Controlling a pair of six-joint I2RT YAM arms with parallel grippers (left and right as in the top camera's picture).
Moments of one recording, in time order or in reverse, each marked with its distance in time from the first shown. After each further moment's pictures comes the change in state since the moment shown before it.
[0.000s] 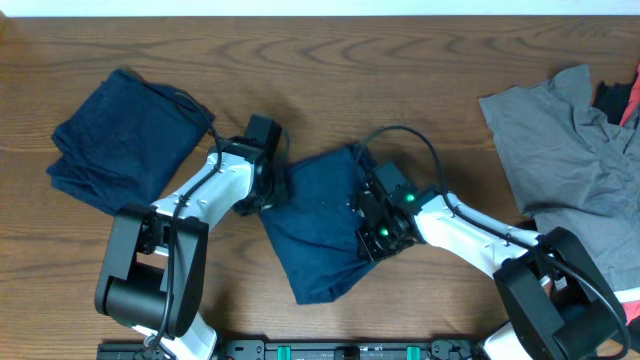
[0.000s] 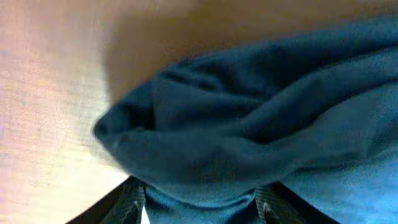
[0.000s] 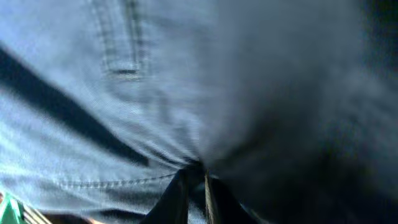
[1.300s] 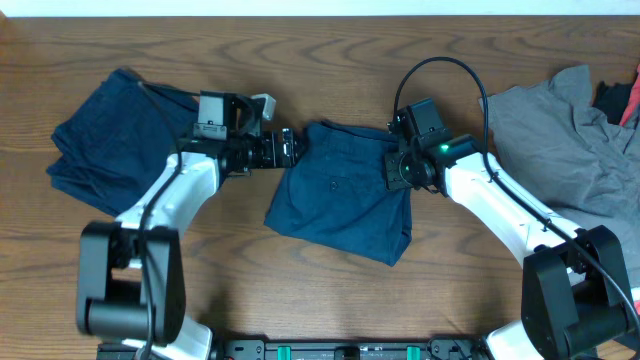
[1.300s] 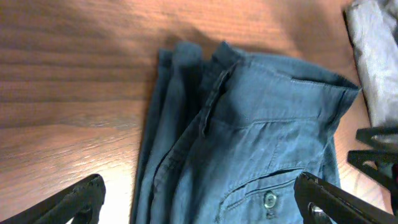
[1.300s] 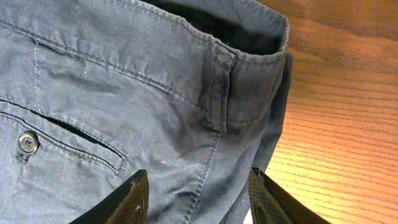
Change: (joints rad) left arm 0.168 -0.064 -0.011 0.470 0.520 0.321; right arm -0.198 0.009 0.273 -0.013 0.338 0.029
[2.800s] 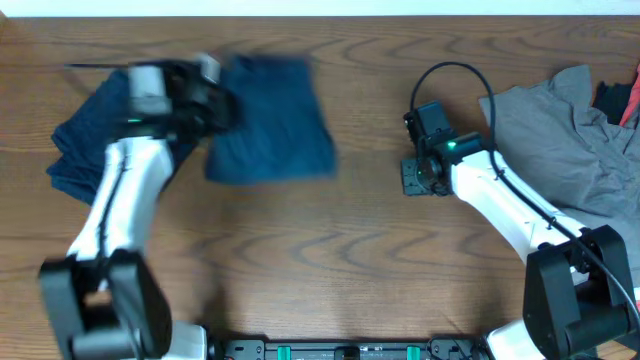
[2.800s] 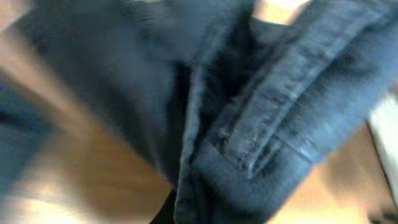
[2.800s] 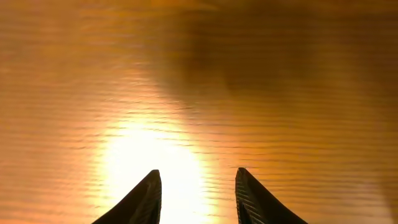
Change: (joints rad) left arm 0.231 -0.098 0.208 -0.129 -0.100 0.034; right arm -0.039 0.000 0.000 -0.137 0.184 0.039
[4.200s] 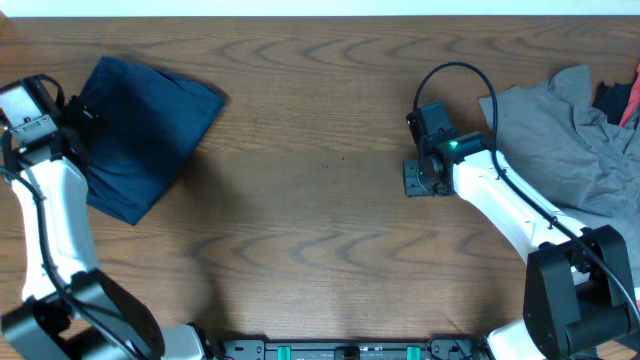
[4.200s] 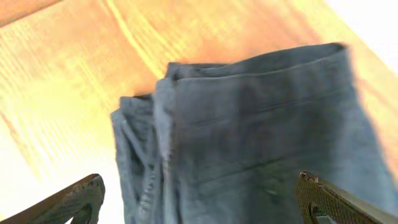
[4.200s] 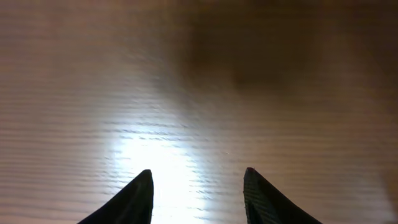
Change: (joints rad) left arm 0.365 -0.060 0.037 -0.101 -0.633 -0.256; right arm -0.005 0.000 0.000 -0.002 -0.029 0.018
